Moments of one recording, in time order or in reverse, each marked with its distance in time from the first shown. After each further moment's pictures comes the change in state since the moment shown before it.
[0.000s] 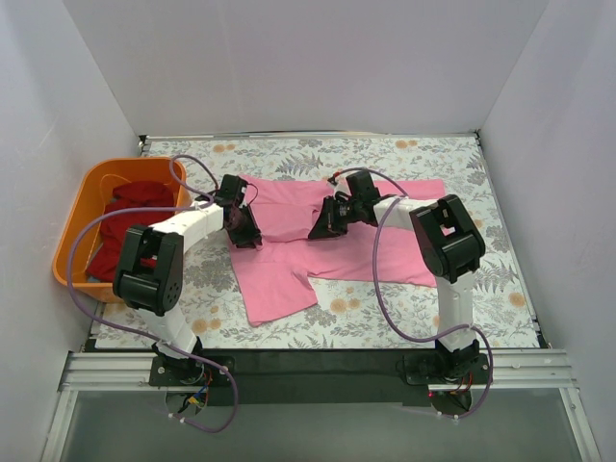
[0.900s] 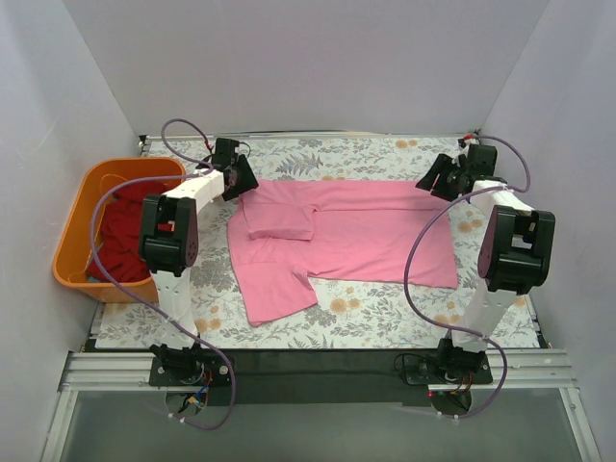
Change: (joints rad) left arm 0.112 0.346 0.449 0.182 -0.185 0.080; right arm -0.610 -0.221 0.014 -0.170 0.365 -0.295
